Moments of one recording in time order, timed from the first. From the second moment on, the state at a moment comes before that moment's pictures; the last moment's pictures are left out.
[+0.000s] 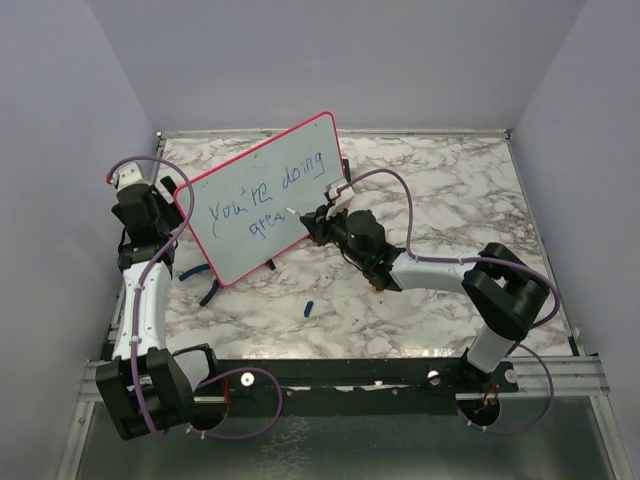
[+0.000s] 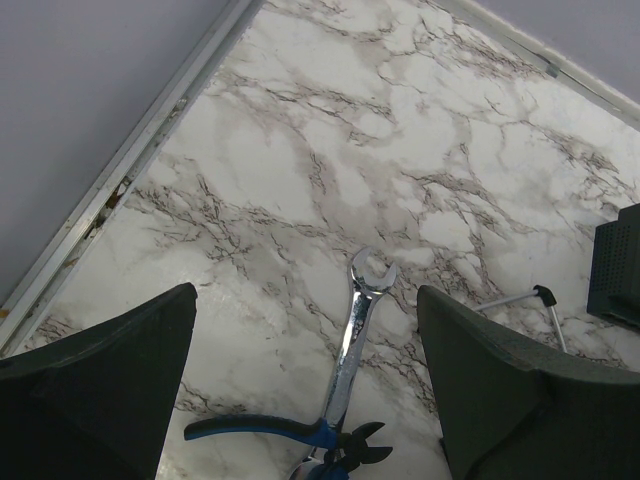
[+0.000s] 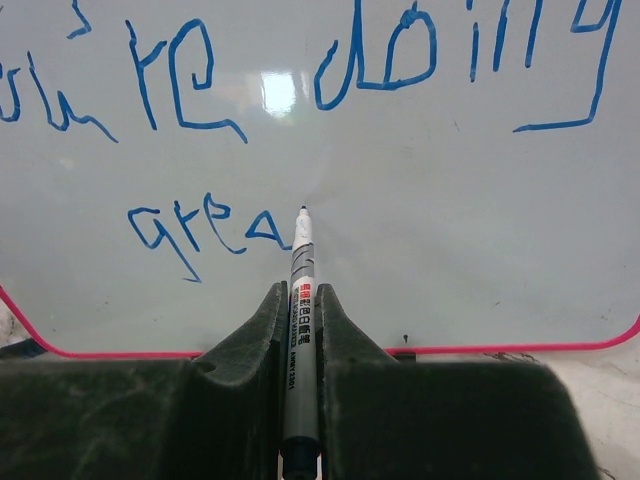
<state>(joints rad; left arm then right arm) 0.26 1.08 0.82 -0.16 -0.04 -0.30 0.89 1.71 0.90 0.74 0.17 0.18</state>
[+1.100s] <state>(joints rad) 0.26 1.08 0.82 -0.16 -0.04 -0.30 0.86 1.70 0.88 0.72 0.21 0.18</state>
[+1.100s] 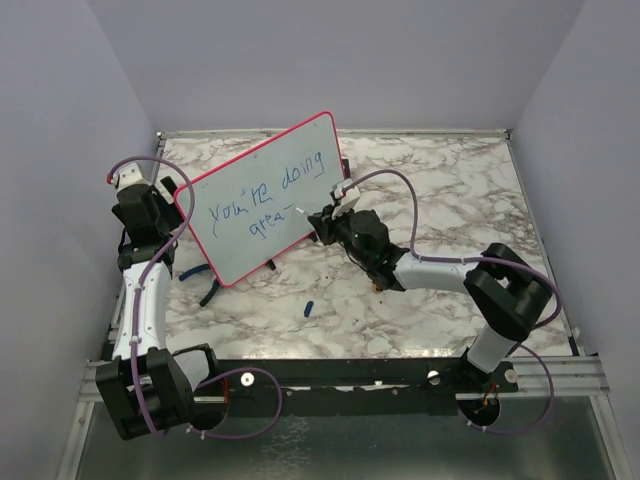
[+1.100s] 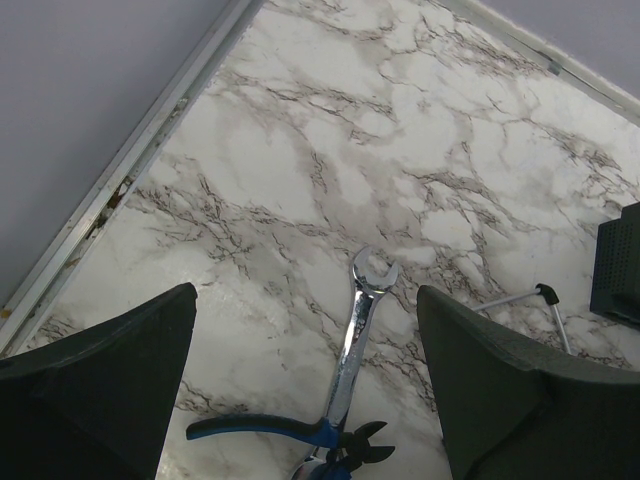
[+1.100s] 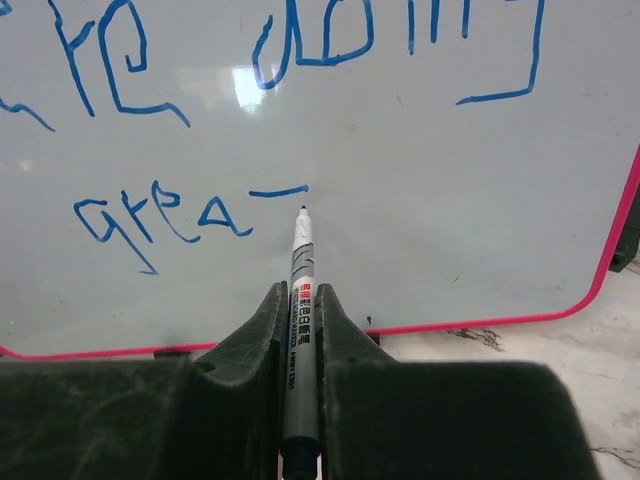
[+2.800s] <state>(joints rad) 0.26 1.08 0.82 -0.16 -0.04 -0.30 0.86 1.73 0.84 0.76 0.13 0.19</state>
